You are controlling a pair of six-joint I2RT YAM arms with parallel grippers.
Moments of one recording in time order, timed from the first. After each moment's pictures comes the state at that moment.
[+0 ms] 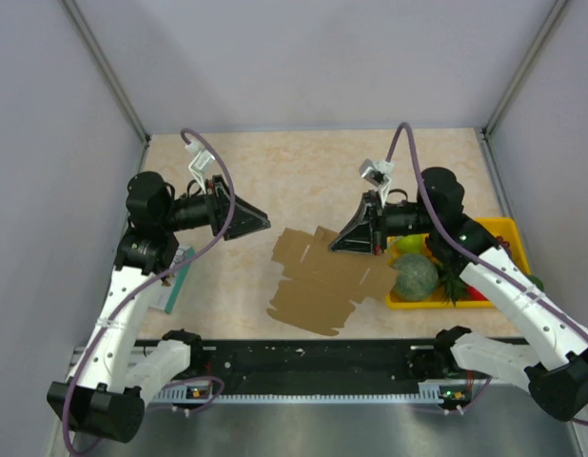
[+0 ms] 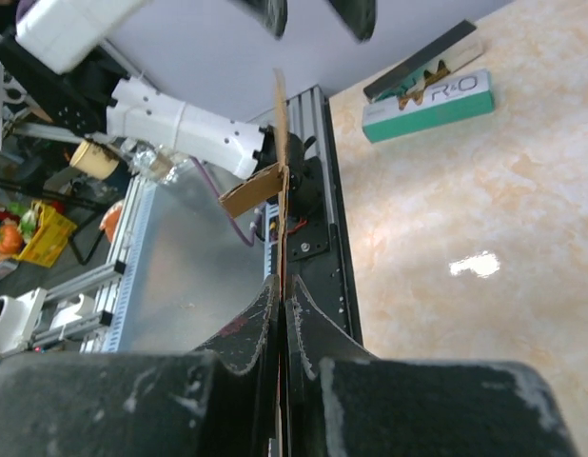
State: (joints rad) left arm -0.19 0.97 1.05 -0.12 1.16 -0.62; right arm 0.59 1.05 1.04 -0.20 -1.01 0.34
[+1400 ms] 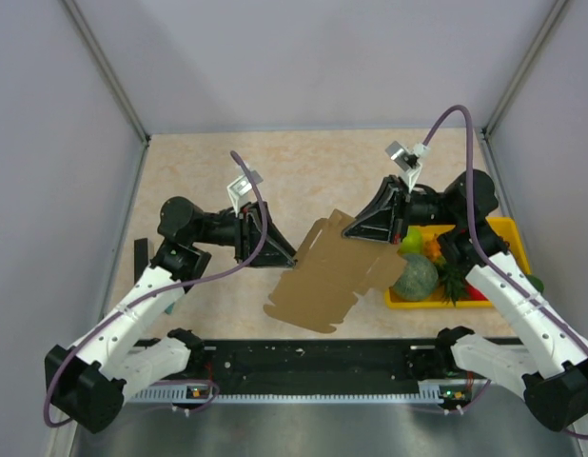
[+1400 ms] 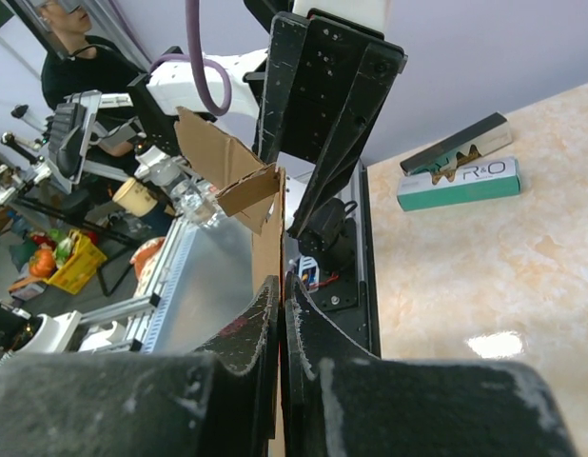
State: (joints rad) left arm -0.49 0.98 0.81 0.53 1.26 -1.04; right arm 0.44 0.99 0.98 0.27 -1.17 0.72
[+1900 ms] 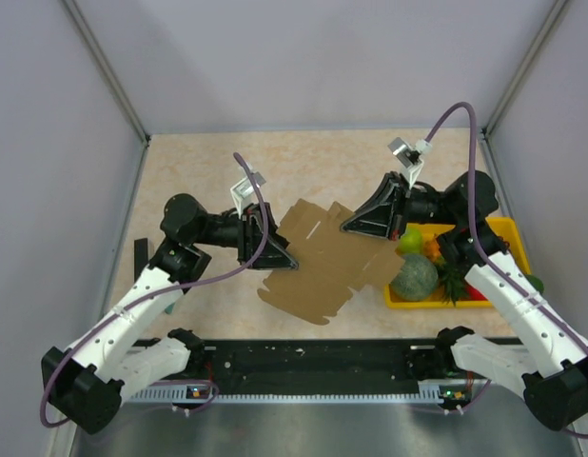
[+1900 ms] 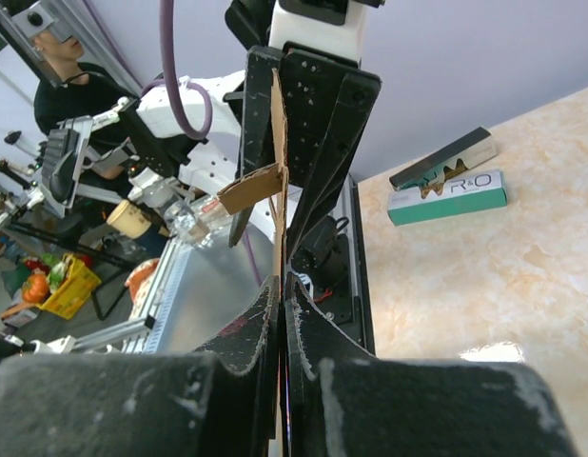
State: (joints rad) left arm -0.51 0.97 0.84 0.40 1.23 -0.94; right arm 0.44 0.99 0.97 0.32 -1.12 0.76
